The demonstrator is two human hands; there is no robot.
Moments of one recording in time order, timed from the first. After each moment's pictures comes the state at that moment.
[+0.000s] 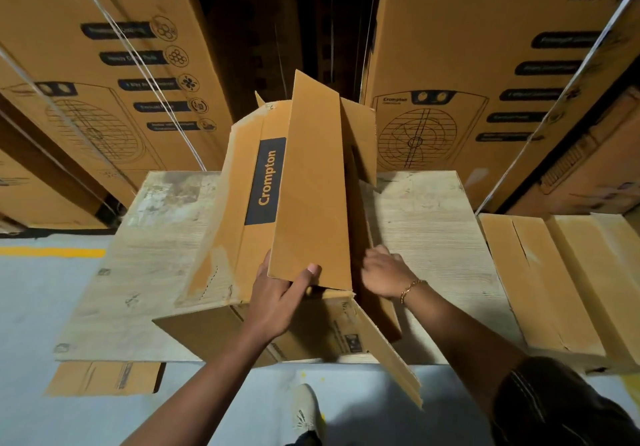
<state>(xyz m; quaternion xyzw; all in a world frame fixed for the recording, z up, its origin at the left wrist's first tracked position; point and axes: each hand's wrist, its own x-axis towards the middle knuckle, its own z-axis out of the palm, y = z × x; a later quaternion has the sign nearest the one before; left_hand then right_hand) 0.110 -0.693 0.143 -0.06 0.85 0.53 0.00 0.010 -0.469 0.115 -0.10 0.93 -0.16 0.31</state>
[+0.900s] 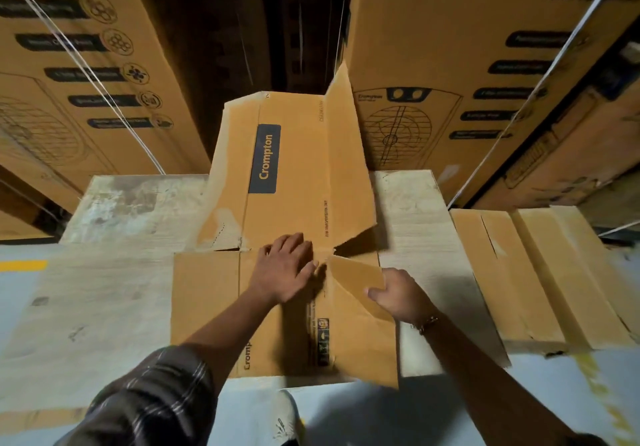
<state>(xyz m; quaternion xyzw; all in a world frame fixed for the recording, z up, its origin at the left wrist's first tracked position) -0.022 -0.677 0.080 0.12 0.98 0.13 0.13 0.013 -0.411 0.086 0.03 0.92 -0.33 0.22</state>
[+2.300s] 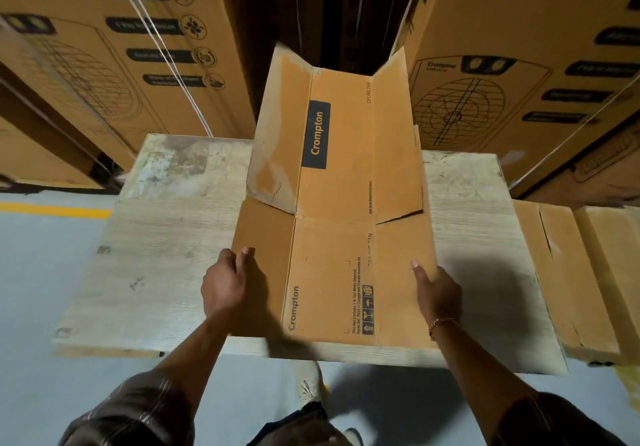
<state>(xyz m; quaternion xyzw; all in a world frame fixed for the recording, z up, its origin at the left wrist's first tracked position) 0.054 -0.834 0.025 -0.31 0.90 0.30 0.00 0.027 -0.467 0.018 0.26 0.91 -0.33 0.01</state>
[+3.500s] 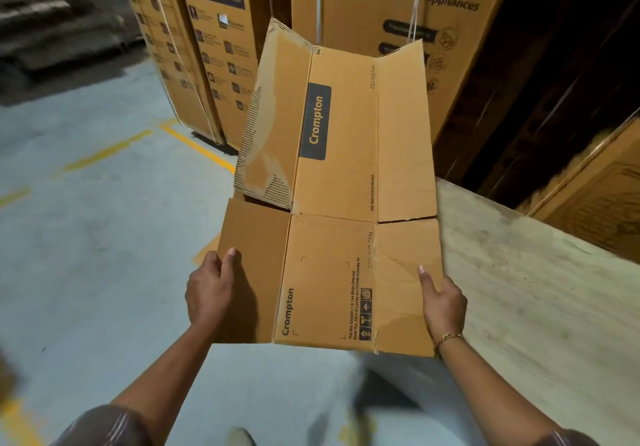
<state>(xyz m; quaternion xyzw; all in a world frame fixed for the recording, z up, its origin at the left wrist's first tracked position) 0.413 -1.023 0.106 -0.52 0.77 0.30 -0.24 0.181 -0.709 0.082 -0.01 0.89 -0.46 0.02</state>
